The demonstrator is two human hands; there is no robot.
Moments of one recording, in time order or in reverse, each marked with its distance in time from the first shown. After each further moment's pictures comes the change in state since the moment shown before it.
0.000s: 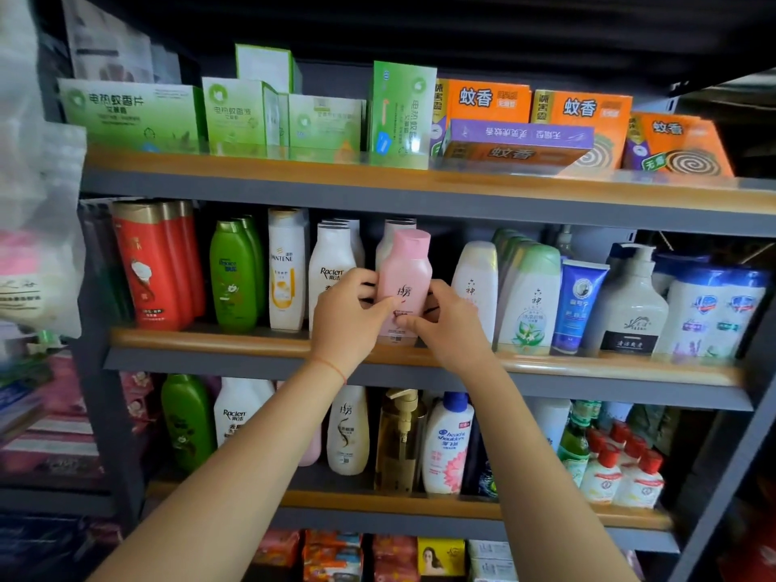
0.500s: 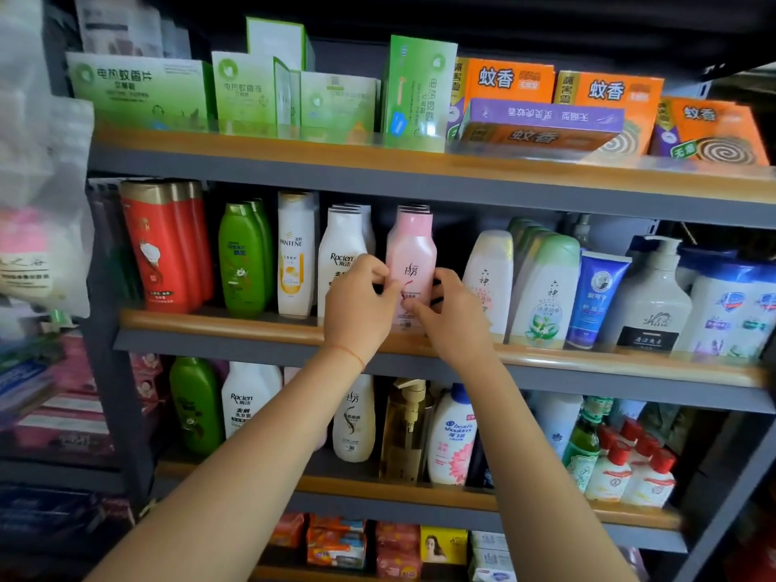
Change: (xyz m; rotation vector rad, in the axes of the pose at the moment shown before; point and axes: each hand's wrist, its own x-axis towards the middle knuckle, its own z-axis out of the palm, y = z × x) left_hand 0.001 0.000 0.007 0.164 0.095 0.029; right_hand 0.000 -0.006 0.013 -0.088 0.089 0.033
